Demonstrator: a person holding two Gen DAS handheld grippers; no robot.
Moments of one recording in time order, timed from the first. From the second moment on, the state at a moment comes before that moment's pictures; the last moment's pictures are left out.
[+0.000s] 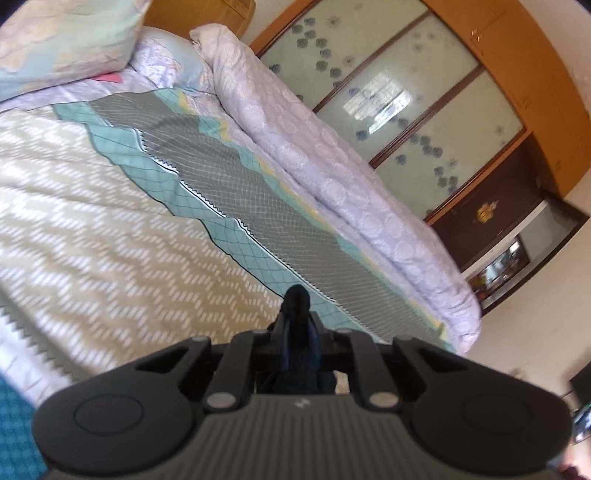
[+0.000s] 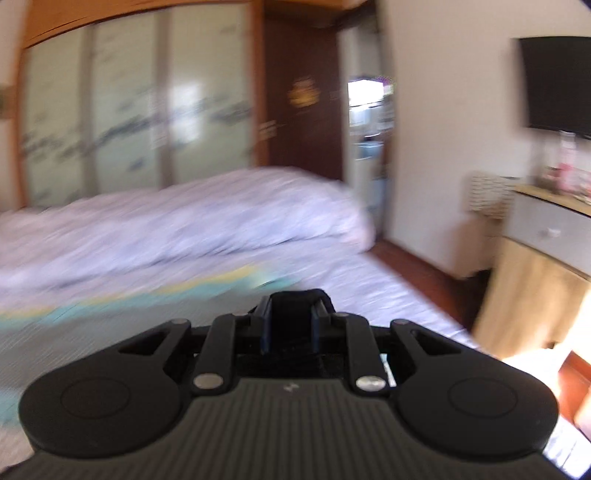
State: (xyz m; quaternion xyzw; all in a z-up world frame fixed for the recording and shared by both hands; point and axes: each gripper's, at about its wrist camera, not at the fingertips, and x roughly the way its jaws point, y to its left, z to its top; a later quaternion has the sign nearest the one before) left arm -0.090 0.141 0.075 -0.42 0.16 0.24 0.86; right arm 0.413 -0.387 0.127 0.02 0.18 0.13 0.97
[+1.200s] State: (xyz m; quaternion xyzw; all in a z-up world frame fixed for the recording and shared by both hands) left arm -0.216 0.040 -0.019 -0.55 0.27 0.17 0.77; right arm 0.208 -0.620 0.000 0.21 0.36 0.09 0.91
